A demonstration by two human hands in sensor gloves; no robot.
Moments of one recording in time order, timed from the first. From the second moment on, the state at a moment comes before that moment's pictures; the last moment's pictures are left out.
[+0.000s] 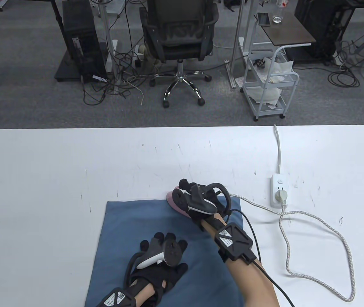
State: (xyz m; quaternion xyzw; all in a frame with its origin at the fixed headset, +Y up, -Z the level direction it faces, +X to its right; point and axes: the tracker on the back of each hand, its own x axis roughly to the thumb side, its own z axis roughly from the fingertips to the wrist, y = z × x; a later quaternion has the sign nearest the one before) left_hand -0.103 -0.816 -0.283 -0.37 -0.16 0.08 0.91; right_hand 0.009 -0.731 -0.444 -0.18 0.09 -0.98 0.07
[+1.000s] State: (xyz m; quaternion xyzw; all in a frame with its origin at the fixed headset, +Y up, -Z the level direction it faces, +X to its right) left_hand -0.103 -0.816 -0.283 -0.37 -0.16 0.08 0.91; right_hand -0.039 -0.729 -0.417 -0.32 0.05 -0.95 0.01
